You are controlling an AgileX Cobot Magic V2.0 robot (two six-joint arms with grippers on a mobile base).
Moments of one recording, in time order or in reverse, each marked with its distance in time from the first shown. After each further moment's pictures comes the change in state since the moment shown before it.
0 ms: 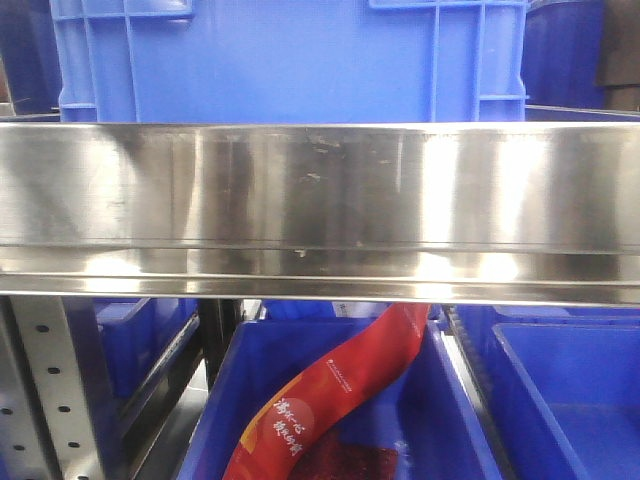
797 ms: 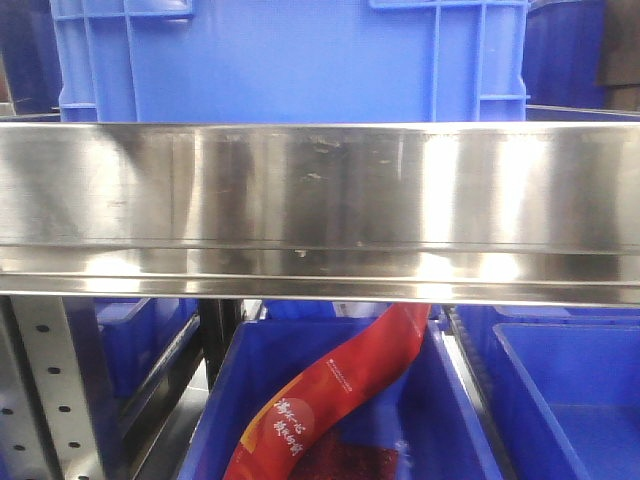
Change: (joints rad) left arm -0.031 0.004 0.000 -0.008 -0.046 0.000; right arm 0.000 0.000 0.000 0.000 -0.030 0.000
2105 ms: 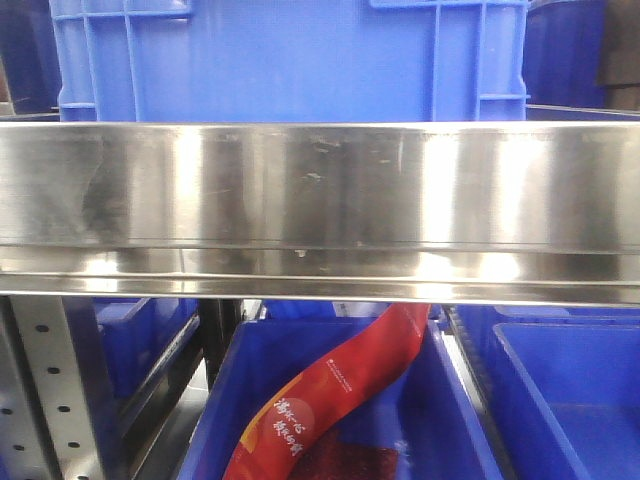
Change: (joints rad) left arm -0.306 0.548 -0.480 0.119 -0.156 0.006; right arm 0.000 0.000 0.000 0.000 -0.035 0.000
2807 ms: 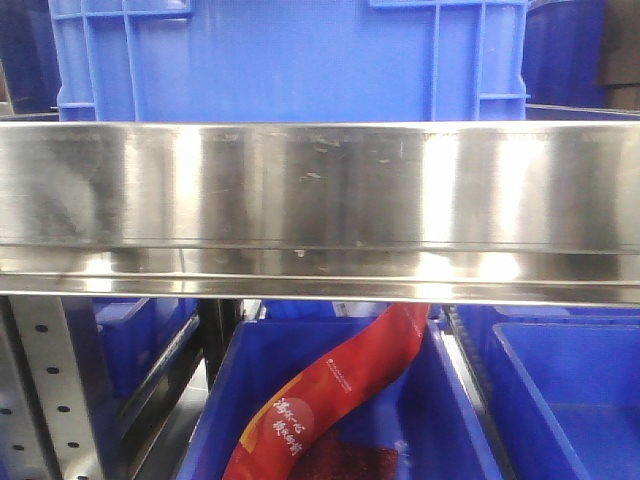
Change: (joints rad) left arm -0.011 0.201 -0.017 0.042 -0.132 0.002; right arm 0.000 0.000 0.000 0.000 0.000 0.000
